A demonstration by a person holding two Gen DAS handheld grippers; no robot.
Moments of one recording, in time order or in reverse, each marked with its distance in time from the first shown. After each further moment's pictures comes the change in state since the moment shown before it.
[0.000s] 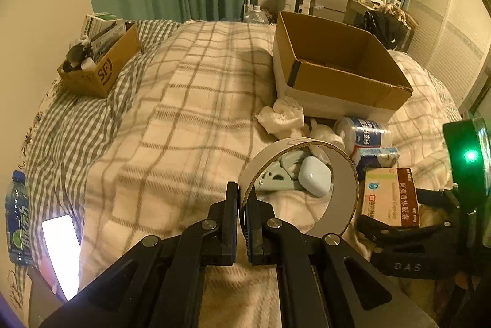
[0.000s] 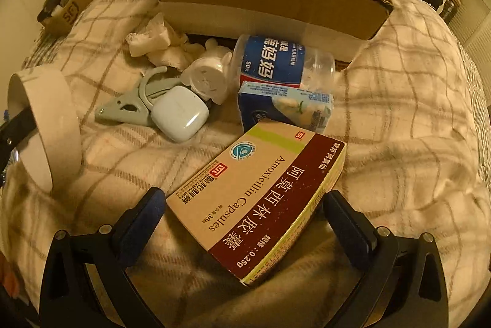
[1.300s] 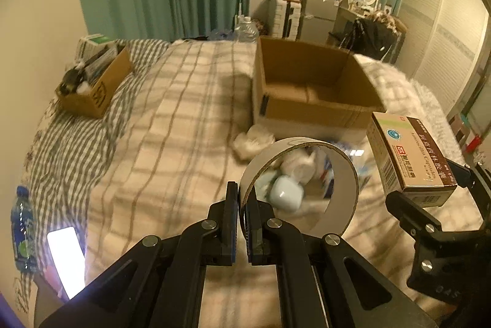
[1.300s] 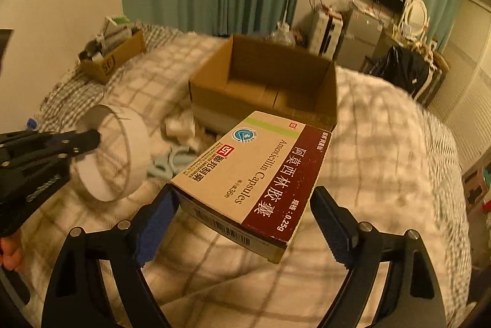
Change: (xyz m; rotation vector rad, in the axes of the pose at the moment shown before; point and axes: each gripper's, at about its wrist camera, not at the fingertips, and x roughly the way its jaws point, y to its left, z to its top) left arm -0.038 -0.028 0.033 0.003 -0.054 -0.034; right arm -0.122 -0.004 -0.007 -0.121 -0.410 -0.021
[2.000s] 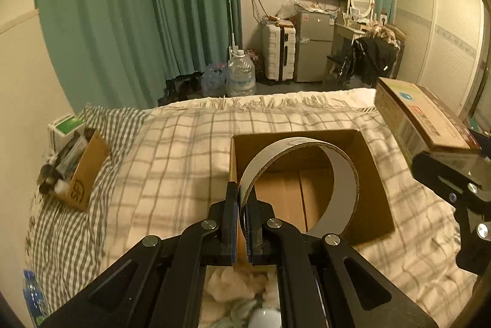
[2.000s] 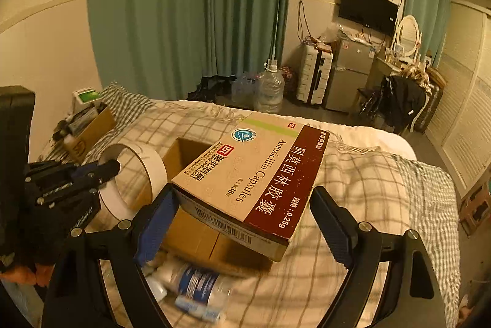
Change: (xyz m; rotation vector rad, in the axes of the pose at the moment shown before) left arm 0.069 -0.055 0.155 0.074 -0.111 0.071; right arm 0.038 -0.104 0.156 0.060 -0.145 0.014
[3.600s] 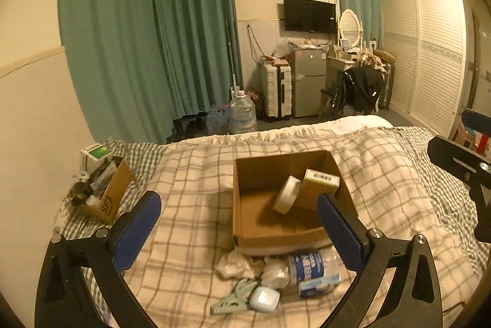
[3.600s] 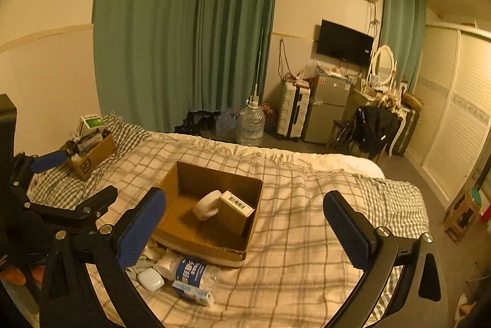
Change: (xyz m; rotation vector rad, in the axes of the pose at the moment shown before) left arm -0.134 -0.002 -0.037 0.020 -0.209 0.032; right arm -0.136 0.004 -0.033 -0.017 -0.194 -0.090
